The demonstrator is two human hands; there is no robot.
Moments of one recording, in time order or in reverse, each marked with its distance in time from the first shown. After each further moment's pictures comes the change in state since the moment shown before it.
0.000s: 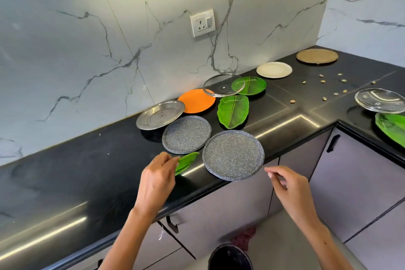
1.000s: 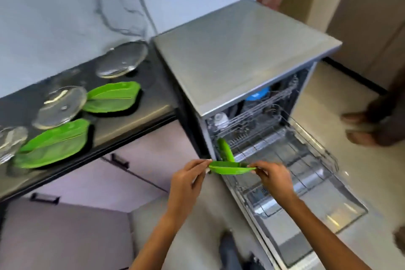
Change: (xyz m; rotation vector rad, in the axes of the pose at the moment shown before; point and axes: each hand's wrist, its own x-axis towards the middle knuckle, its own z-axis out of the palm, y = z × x) left_hand -0.132 0.567 0.232 -1.144 -0.936 1.056; right_hand -0.413 0.176 -0.302 -0.585 0.874 1.025
